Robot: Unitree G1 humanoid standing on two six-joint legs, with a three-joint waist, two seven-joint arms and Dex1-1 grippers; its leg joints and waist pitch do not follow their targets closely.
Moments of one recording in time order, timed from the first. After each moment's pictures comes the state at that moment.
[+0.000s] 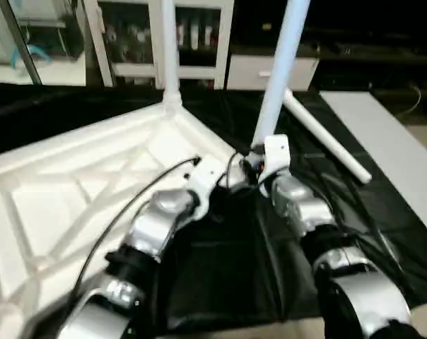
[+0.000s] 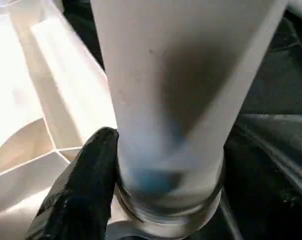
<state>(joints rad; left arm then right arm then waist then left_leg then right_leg) -0.59 0.07 -0.24 0.46 0.04 0.47 -0.48 -0.80 -0.01 -0.01 0.98 0.14 0.14 0.03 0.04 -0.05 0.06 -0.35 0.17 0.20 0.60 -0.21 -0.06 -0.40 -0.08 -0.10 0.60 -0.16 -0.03</state>
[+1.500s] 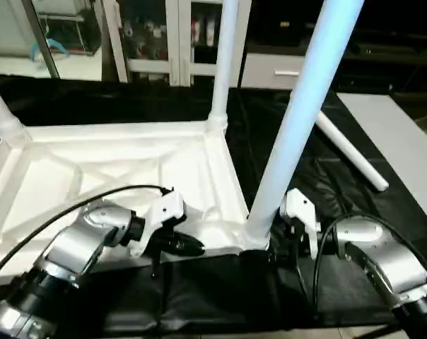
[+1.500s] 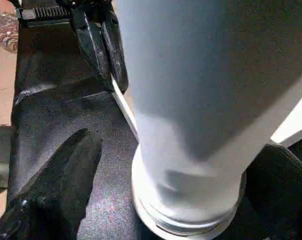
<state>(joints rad) -0.39 0.56 -0.34 0.09 -0.16 0.46 -1.28 -0.27 -0.53 0.28 0.05 0.29 0.34 1.09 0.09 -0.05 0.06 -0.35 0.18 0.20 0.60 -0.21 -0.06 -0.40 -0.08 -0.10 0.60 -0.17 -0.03</state>
